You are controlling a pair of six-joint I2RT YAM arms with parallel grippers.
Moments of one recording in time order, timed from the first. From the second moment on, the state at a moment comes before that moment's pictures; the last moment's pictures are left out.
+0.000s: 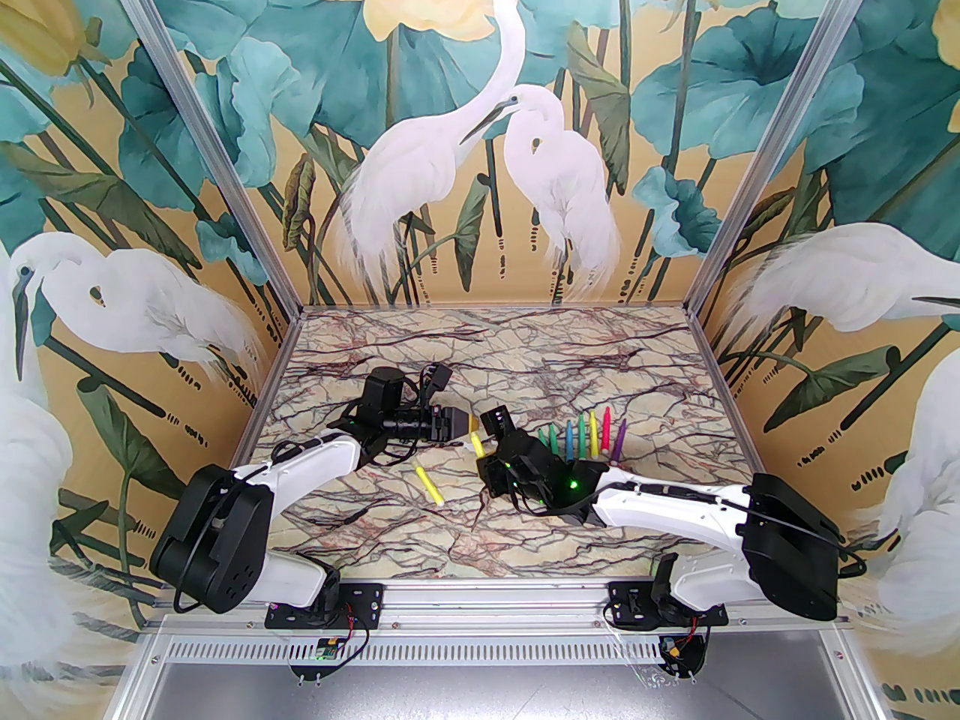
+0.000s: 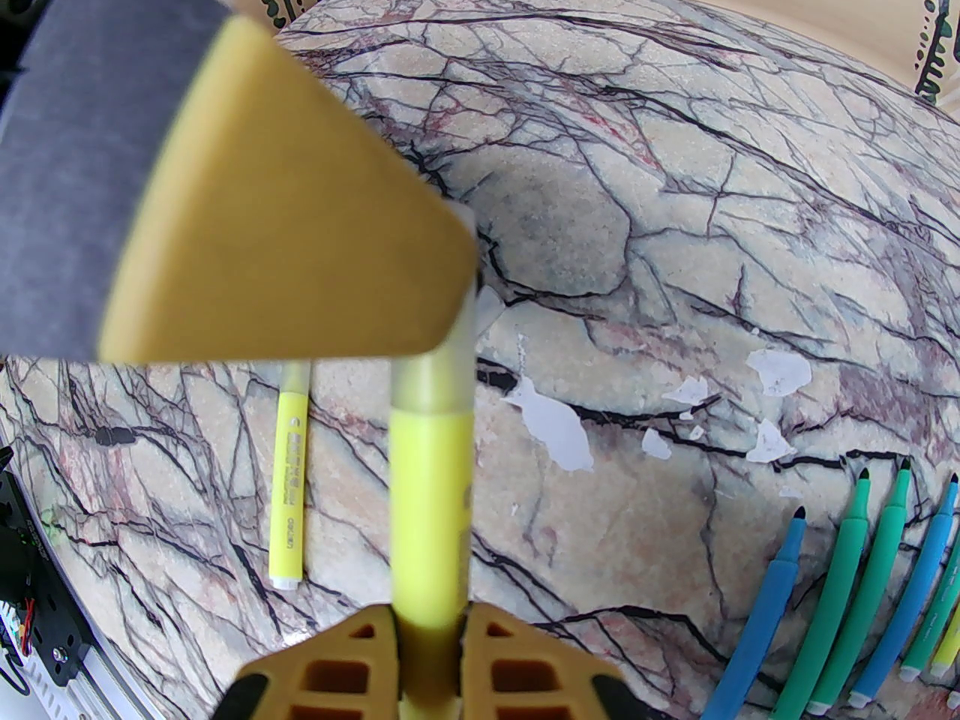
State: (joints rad) left arm -0.39 1.45 0.73 0.12 0.92 -0.60; right arm 1.04 1.39 0.75 -0.03 0.16 0.48
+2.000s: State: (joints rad) left arm -0.39 1.45 0.75 0.16 0.92 -0.75; right arm 1.02 1.33 0.62 0.10 0.12 0.47
